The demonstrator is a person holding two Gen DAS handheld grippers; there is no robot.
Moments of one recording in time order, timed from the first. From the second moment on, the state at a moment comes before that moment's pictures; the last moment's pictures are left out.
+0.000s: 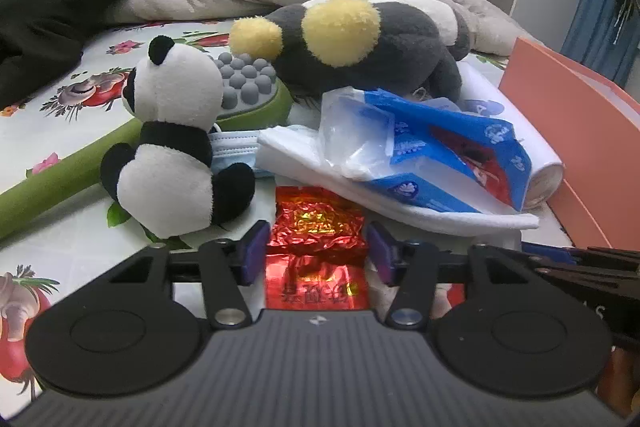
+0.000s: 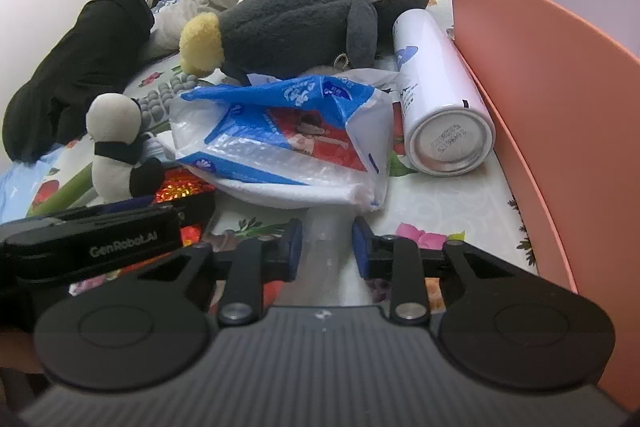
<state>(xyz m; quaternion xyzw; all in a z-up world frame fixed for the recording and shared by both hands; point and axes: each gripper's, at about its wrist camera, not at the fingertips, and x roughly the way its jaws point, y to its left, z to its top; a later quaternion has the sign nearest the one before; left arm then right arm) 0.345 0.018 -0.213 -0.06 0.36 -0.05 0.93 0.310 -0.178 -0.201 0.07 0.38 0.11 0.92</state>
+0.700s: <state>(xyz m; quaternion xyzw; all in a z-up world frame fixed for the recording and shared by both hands) 0.255 0.027 -0.192 -0.12 0.39 -0.05 0.91 0.256 -0.200 -0.180 0.08 0.40 0.10 0.91</state>
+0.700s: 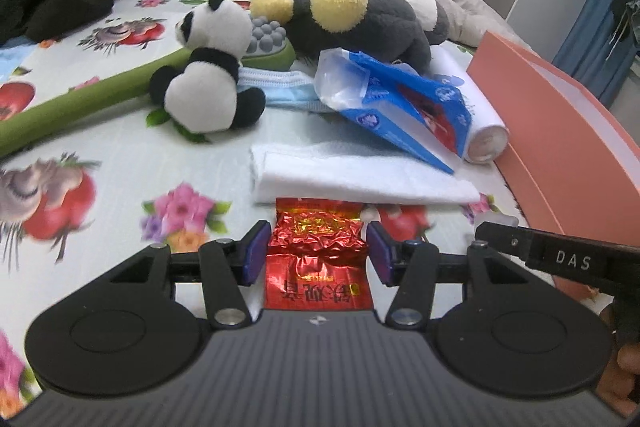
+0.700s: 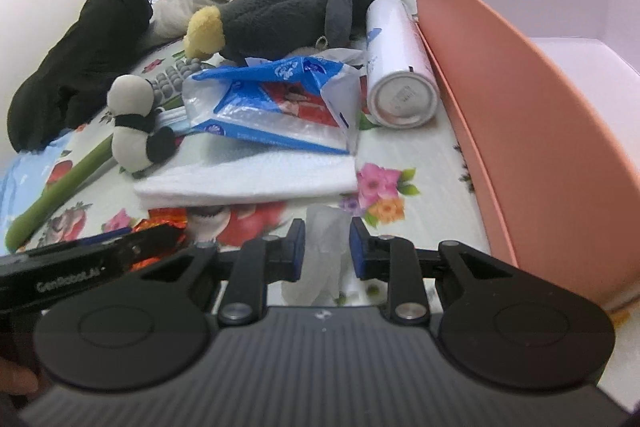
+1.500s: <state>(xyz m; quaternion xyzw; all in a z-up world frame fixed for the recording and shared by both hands) 0.182 0.024 -0.136 -0.14 0.39 -0.06 0.91 0.195 -0.199 -0.141 0.05 0.42 0.12 0.90</state>
